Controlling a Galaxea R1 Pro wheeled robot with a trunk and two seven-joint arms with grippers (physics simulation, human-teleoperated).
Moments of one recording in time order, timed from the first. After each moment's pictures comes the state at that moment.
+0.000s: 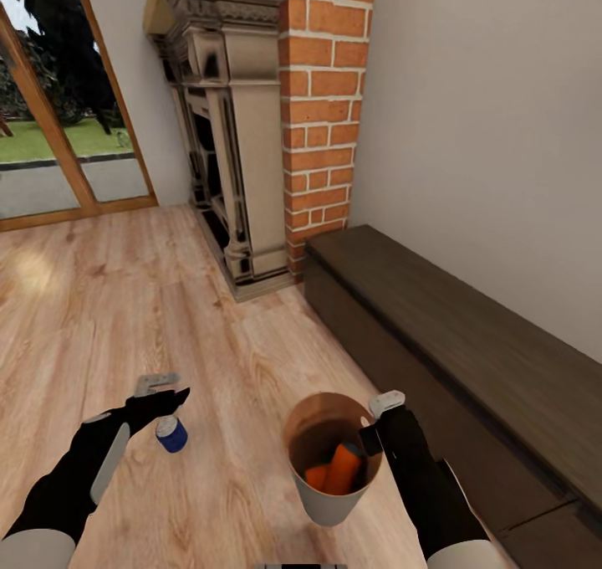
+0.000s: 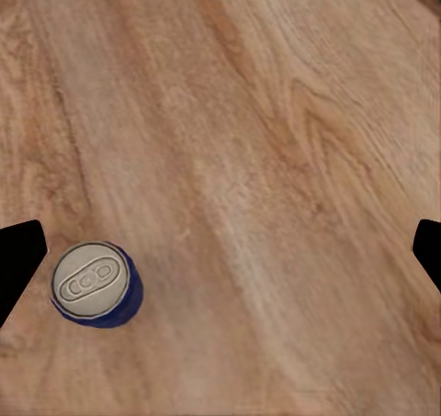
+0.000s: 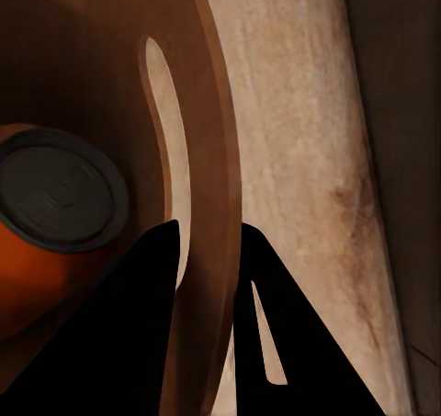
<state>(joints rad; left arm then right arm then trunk) -0.49 0.18 0.12 -1.04 0.18 0.47 -0.16 -0.45 0.15 0.06 -1.22 0.53 1.05 0.22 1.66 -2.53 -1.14</state>
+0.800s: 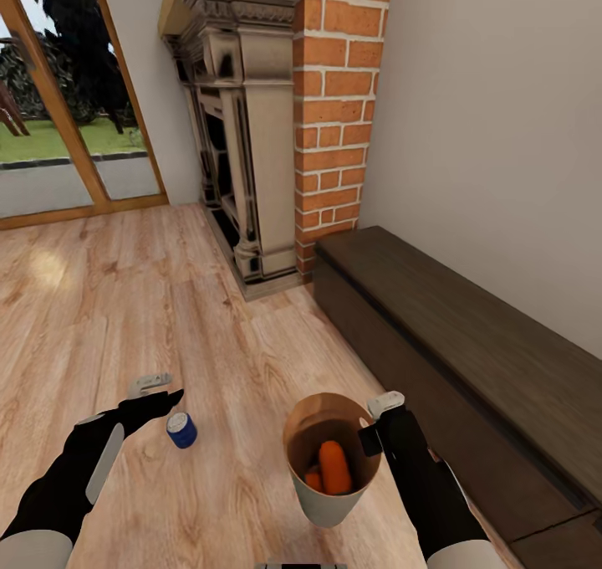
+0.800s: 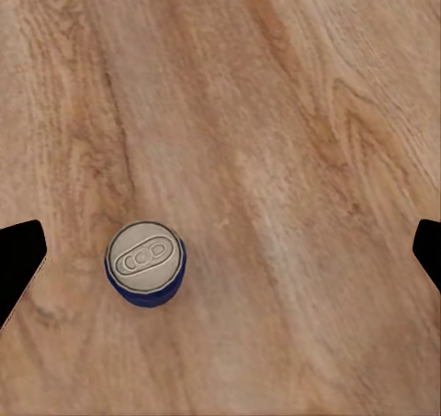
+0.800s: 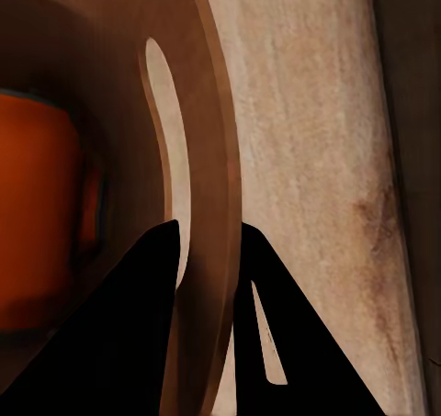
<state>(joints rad) -0.49 0.18 0.17 -1.04 0.18 0.50 -0.15 -0.46 0.16 0.06 -1.21 0.52 1.05 0.22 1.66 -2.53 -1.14</state>
